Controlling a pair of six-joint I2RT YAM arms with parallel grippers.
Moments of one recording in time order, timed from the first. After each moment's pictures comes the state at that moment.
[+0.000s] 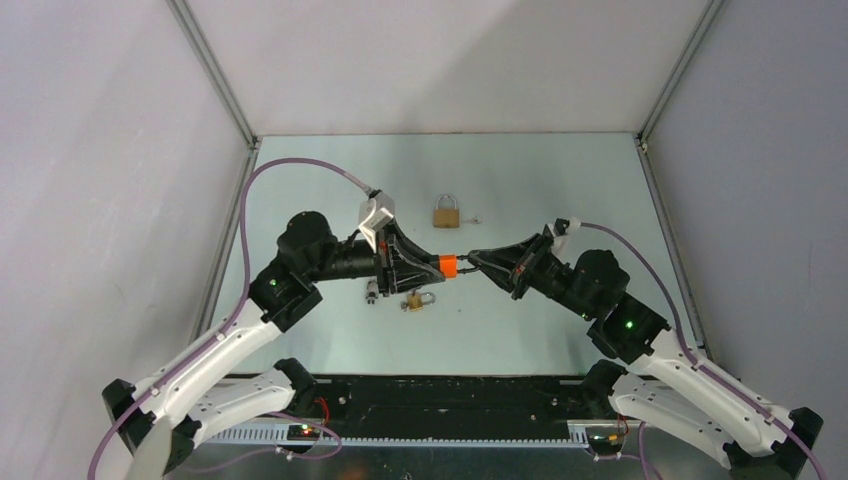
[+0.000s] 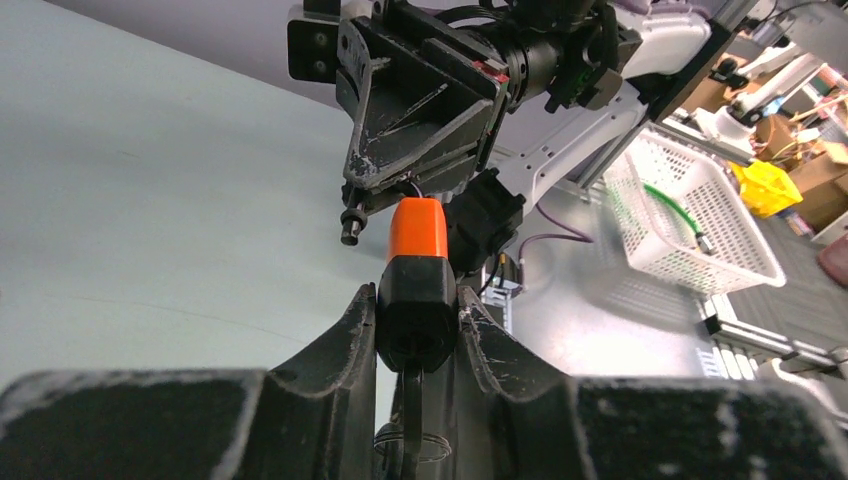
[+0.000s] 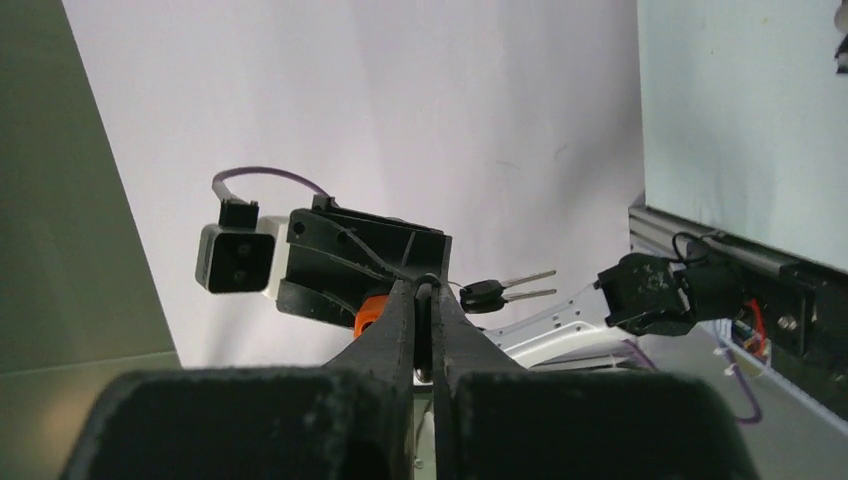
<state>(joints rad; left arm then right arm) -0.73 0.89 0.90 0.00 0.73 -0.34 0.81 0.69 0.68 -0.03 -0.14 1.73</state>
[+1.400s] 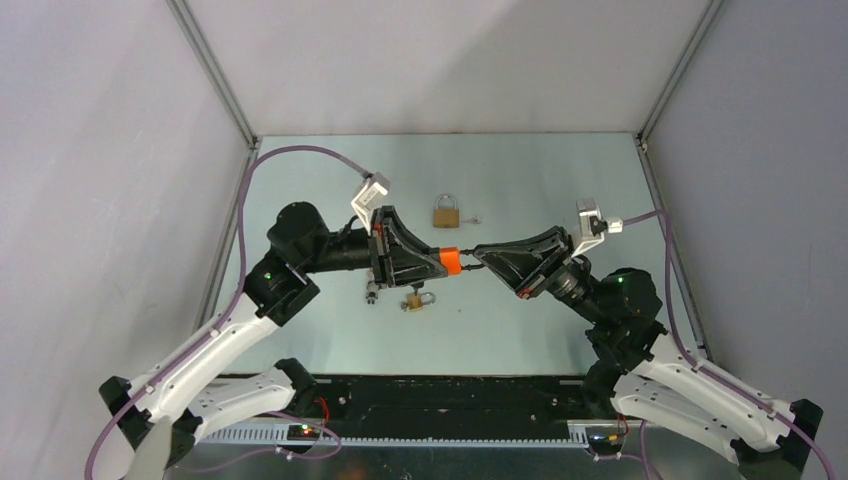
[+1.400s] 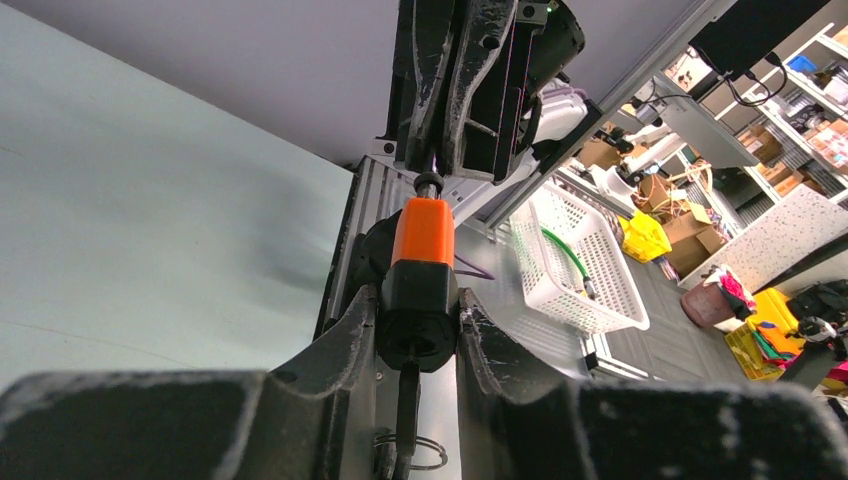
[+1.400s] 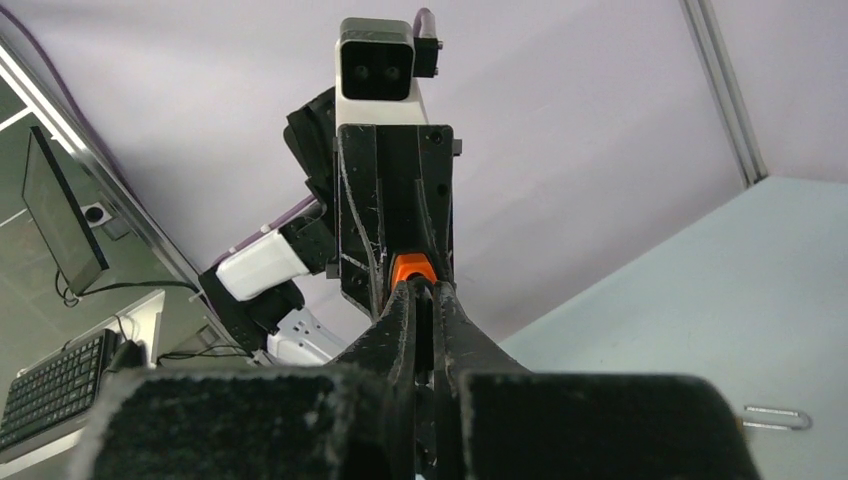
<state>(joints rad) -0.76 0.95 0.99 0.02 0.75 -0.61 0.90 0.67 0.62 0.53 -0.21 0.70</state>
